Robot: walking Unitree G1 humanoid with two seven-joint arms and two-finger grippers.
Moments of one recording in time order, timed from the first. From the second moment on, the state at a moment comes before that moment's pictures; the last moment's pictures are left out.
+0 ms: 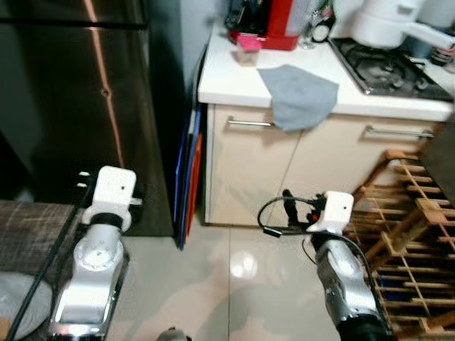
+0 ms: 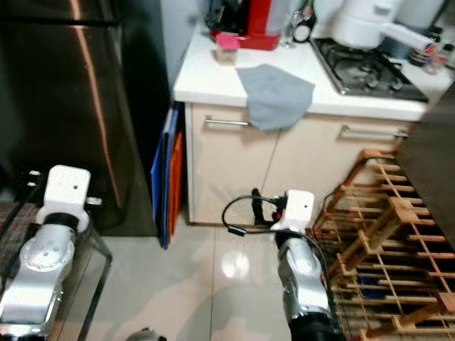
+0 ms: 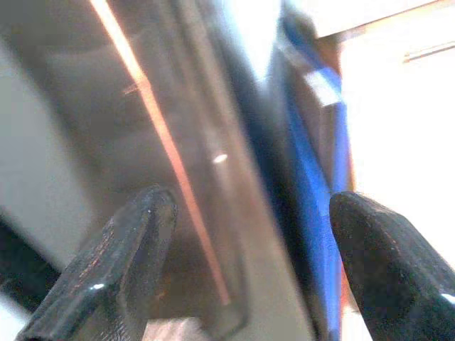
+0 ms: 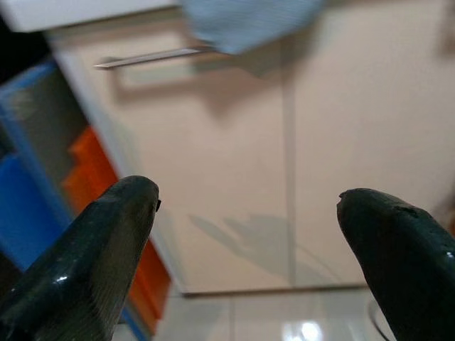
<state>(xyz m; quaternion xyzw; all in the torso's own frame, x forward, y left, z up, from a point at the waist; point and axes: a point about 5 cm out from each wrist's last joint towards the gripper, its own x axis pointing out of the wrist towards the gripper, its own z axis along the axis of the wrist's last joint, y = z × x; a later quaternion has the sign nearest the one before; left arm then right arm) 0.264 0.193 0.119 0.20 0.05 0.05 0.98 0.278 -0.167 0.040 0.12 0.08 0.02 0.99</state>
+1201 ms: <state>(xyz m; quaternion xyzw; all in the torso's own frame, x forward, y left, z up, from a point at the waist) 0.306 0.174 0.176 0.11 -0.11 0.05 0.99 0.342 -0.100 0.163 0.03 -0.17 0.14 0.98</state>
